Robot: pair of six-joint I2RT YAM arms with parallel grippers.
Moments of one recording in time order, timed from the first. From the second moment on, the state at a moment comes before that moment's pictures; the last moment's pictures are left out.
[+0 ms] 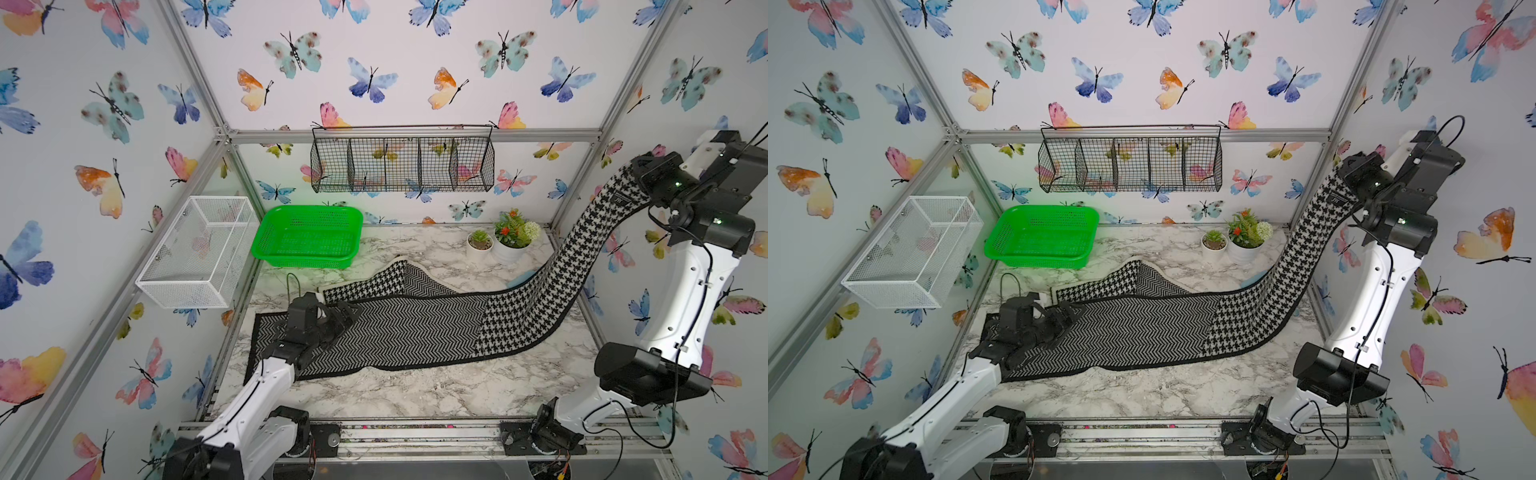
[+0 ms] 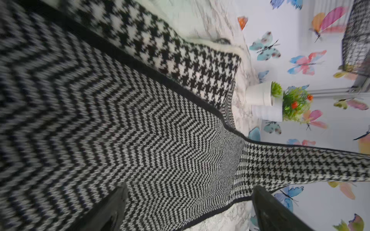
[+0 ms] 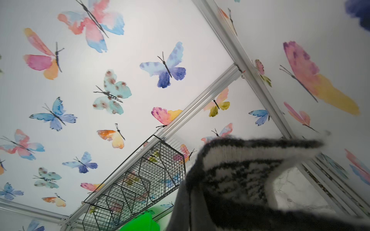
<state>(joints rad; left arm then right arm) -0.31 1.05 0.51 -0.13 0.35 -0.98 -0.44 1.64 2.22 -0.69 -0.53 0.66</state>
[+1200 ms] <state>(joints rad) -1.10 2.49 2.14 -0.17 0.27 -1.06 -0.37 1.33 2.24 -0.57 -0.70 0.87</state>
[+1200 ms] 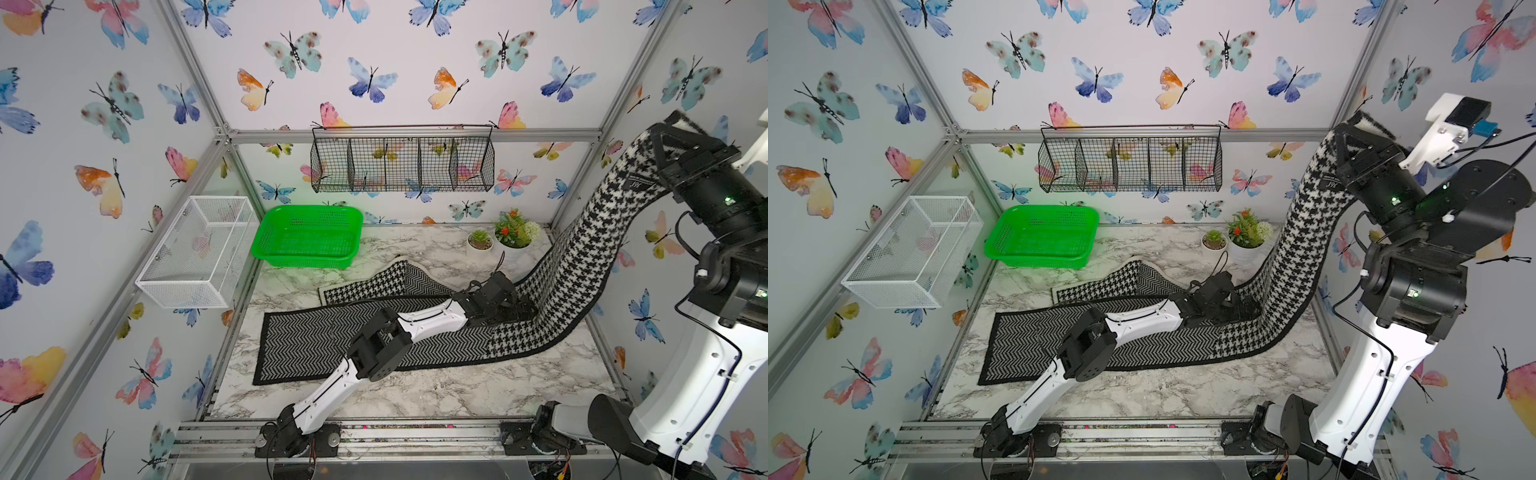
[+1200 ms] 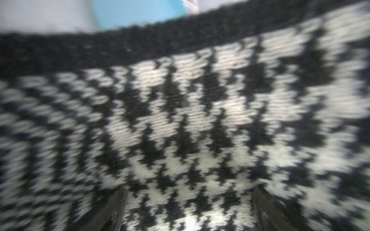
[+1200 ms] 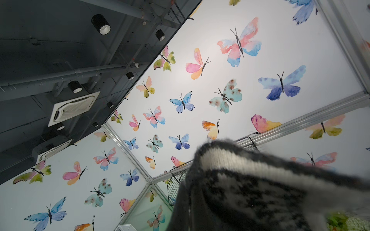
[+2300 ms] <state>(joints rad) -0.96 2.04 1.52 0.02 0.33 -1.02 -0.20 1.33 2.05 -0.49 -0.77 0.85</state>
